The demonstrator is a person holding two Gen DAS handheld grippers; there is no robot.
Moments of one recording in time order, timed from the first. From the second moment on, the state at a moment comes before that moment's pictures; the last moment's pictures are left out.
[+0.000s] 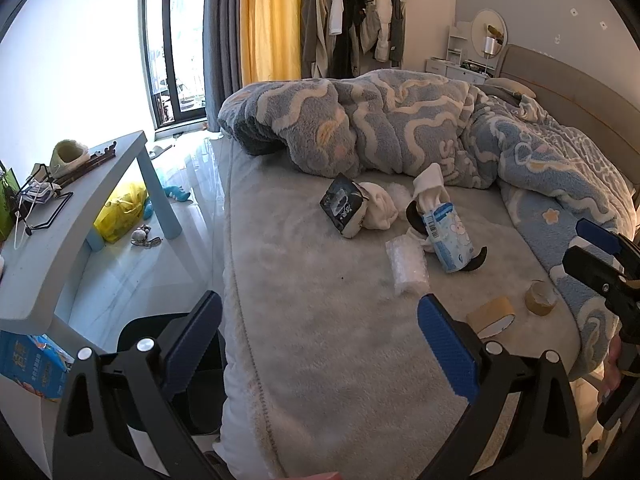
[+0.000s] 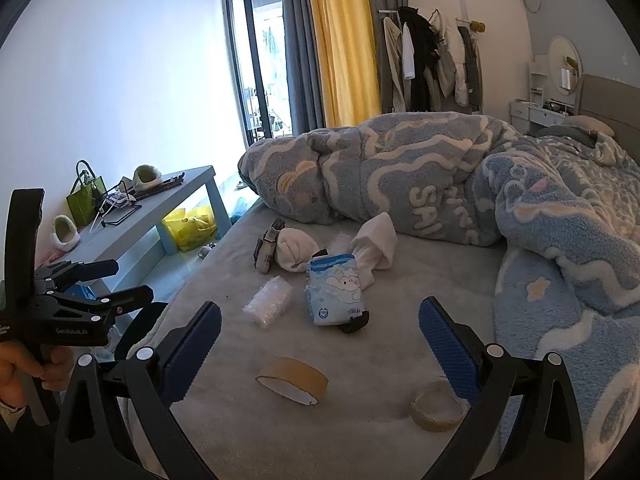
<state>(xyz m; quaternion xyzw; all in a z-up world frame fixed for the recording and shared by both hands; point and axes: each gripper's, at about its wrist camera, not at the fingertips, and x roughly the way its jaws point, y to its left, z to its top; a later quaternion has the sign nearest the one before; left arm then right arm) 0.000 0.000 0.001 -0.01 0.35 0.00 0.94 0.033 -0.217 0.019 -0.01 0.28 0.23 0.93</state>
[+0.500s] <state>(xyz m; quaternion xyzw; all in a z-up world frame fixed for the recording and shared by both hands) -0.001 -0.001 0.000 -0.01 0.35 0.00 0.94 0.033 -0.218 0.022 -0.01 0.28 0.23 0.93</state>
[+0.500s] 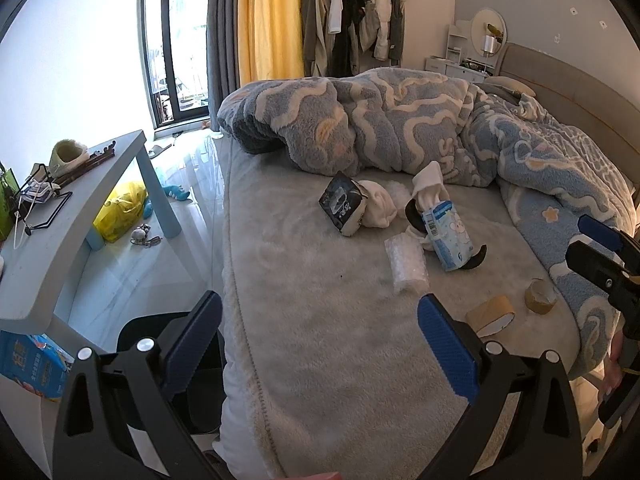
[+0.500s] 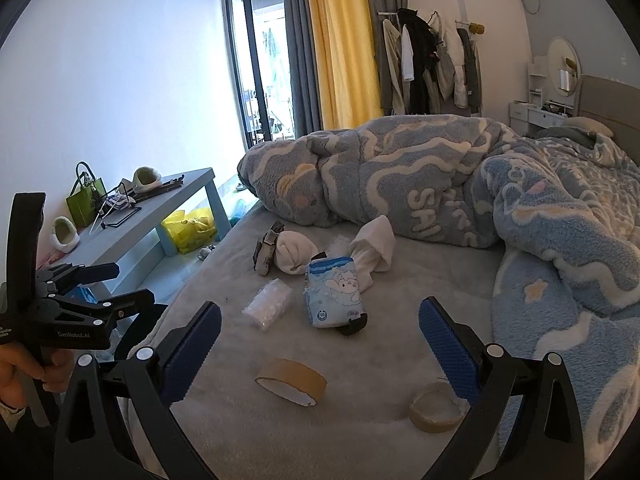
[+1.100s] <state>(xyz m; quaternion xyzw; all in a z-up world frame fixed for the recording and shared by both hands) 0.000 -0.004 -0.006 -0.01 0.36 0.00 0.93 0.033 -0.219 0.023 -0.01 0.28 0.23 0.93</state>
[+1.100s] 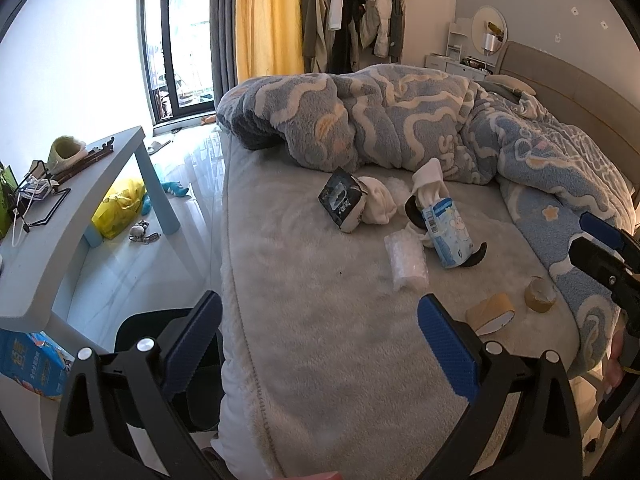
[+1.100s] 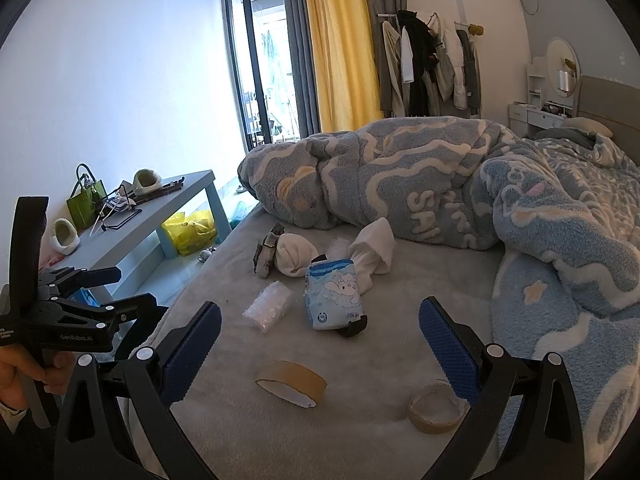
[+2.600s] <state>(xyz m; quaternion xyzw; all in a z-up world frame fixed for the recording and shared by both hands) 0.001 -0.001 -0.011 -0.01 0.37 0.00 0.93 0.038 -0.224 0.017 -0.02 0.29 0.21 0.93</state>
